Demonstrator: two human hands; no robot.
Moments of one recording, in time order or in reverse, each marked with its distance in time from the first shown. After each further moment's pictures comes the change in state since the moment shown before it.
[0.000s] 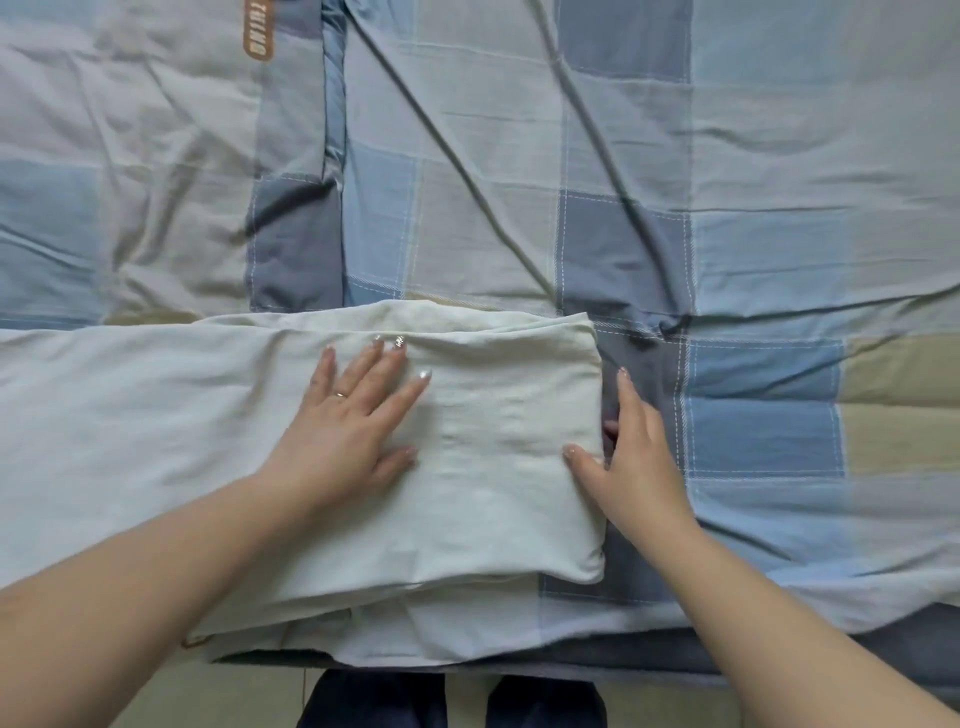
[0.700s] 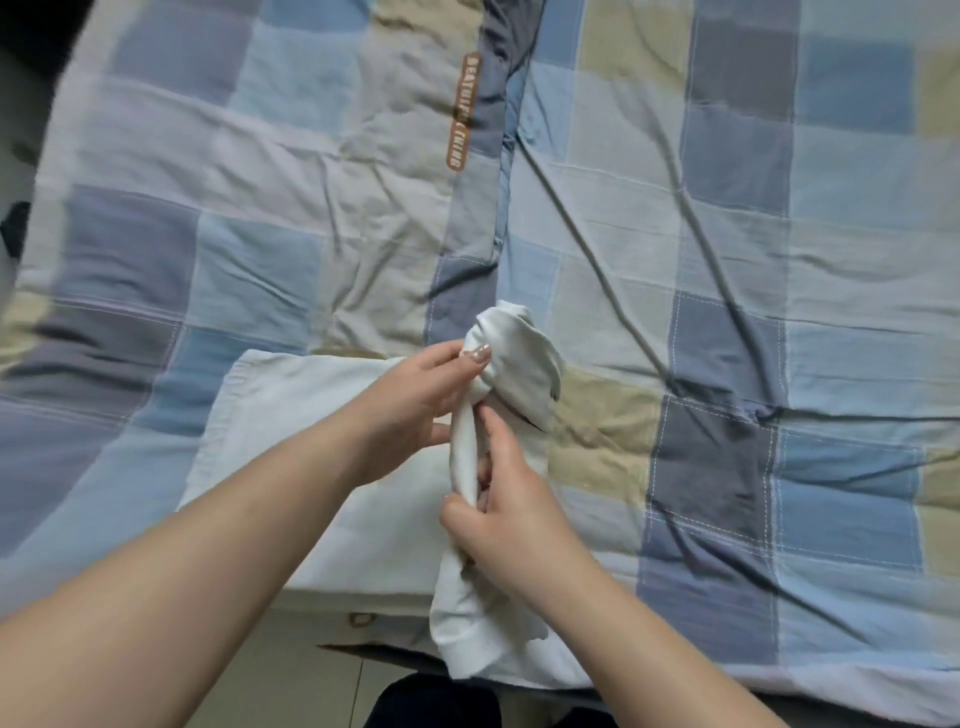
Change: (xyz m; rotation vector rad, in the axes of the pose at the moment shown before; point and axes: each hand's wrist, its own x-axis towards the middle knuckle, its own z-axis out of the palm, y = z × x) left_hand -0.030 -0.055 -0.129 -1.898 -0.104 -0.507; right_hand -0.087 -0.233 0.048 0.281 -0.379 -0.221
